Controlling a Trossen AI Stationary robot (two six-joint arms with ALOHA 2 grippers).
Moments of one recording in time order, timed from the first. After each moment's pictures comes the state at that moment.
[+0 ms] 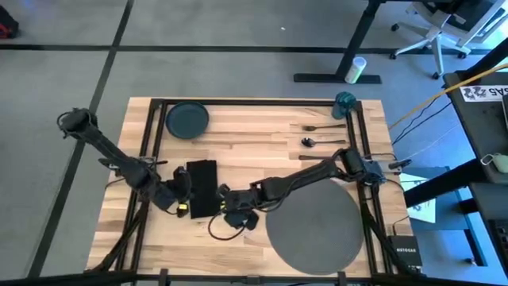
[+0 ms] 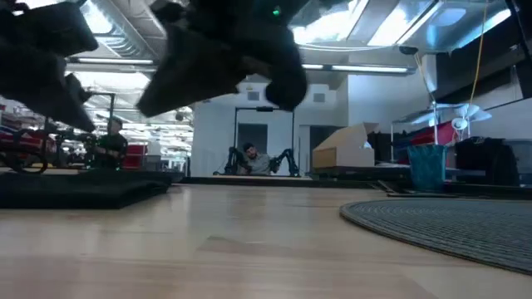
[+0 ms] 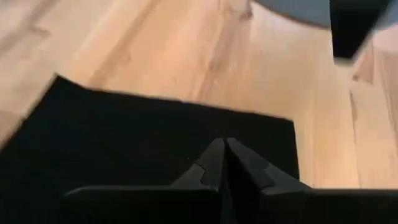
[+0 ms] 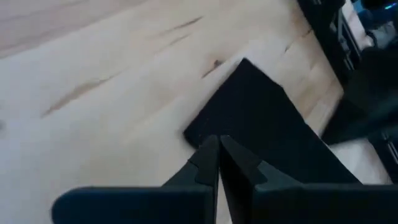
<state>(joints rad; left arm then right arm) -0.69 1.02 0.37 -0.25 -0.60 -0.80 0.27 2.18 1.70 -0.36 0.01 -0.78</state>
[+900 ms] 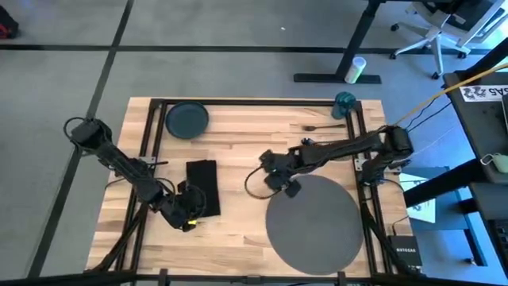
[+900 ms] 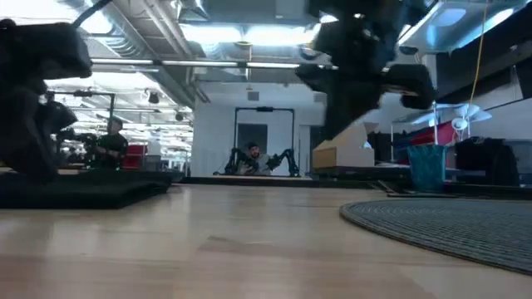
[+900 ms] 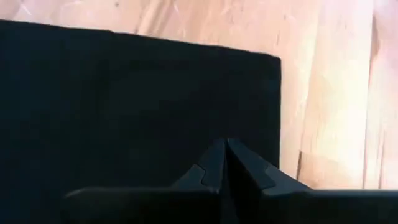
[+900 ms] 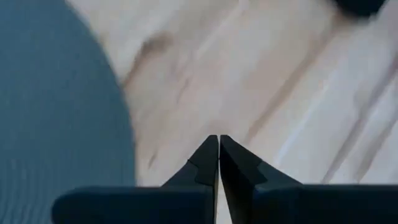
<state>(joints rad) -0.74 1.36 0.52 -0.25 -0.48 -0.90 0.03 1.64 1.09 -0.58 0.01 -0.71</state>
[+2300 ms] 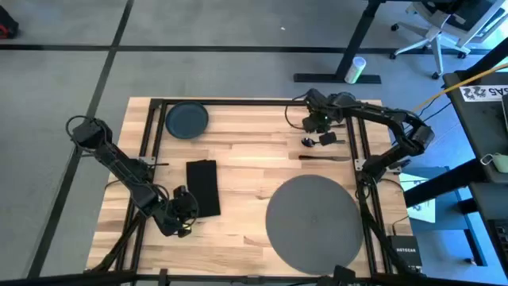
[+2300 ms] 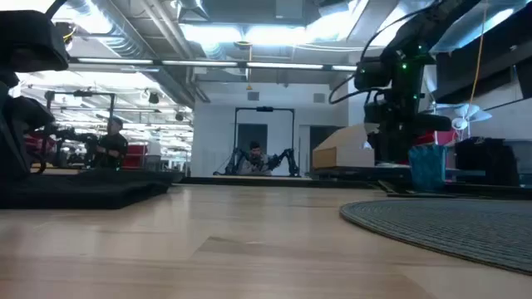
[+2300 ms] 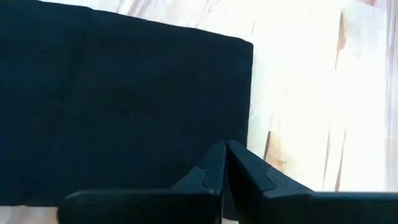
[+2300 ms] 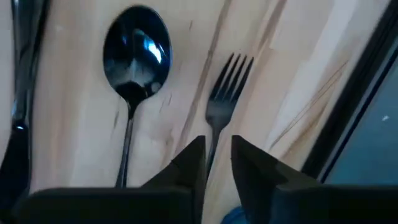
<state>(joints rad) -0.83 1.36 0.52 -0.25 -0.53 -1.02 -0.77 1.52 0.97 -0.82 0.08 -1.06</state>
